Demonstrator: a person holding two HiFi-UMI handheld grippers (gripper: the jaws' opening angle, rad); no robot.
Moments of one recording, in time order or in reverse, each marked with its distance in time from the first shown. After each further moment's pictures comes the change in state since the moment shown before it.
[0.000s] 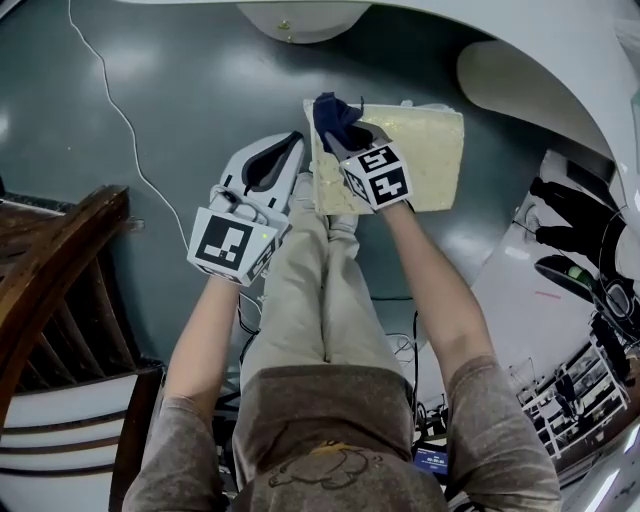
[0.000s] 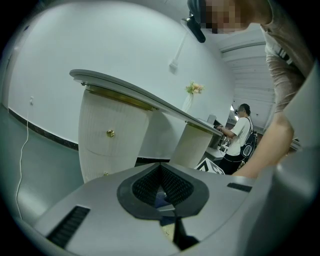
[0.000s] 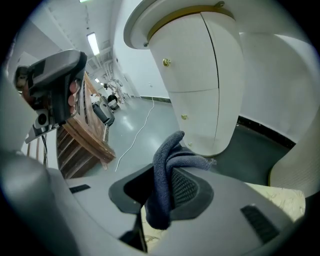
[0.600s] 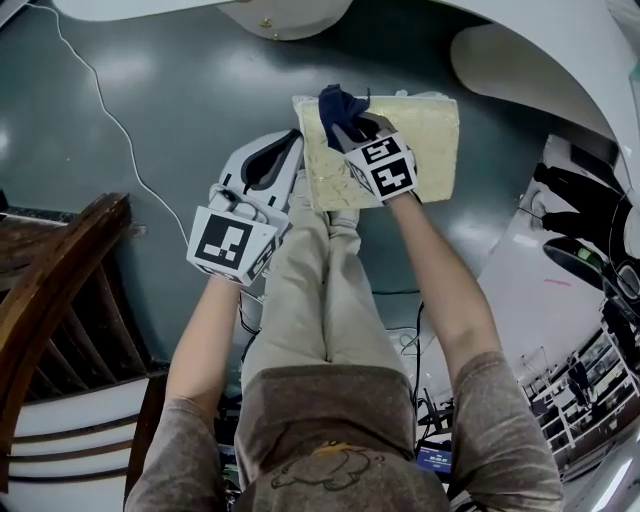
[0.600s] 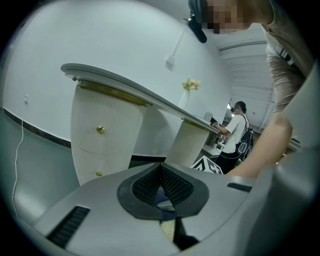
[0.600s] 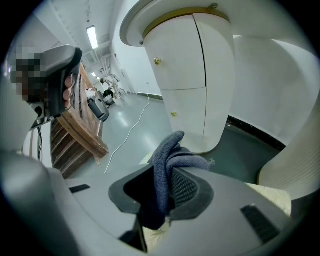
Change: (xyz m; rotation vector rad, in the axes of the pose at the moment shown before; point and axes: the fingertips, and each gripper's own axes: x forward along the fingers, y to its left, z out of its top) left arm 0.013 -0.021 -0.003 0.007 0.035 -0.035; right arm -0.017 -0.031 -0.015 -0.033 0.028 -0.068
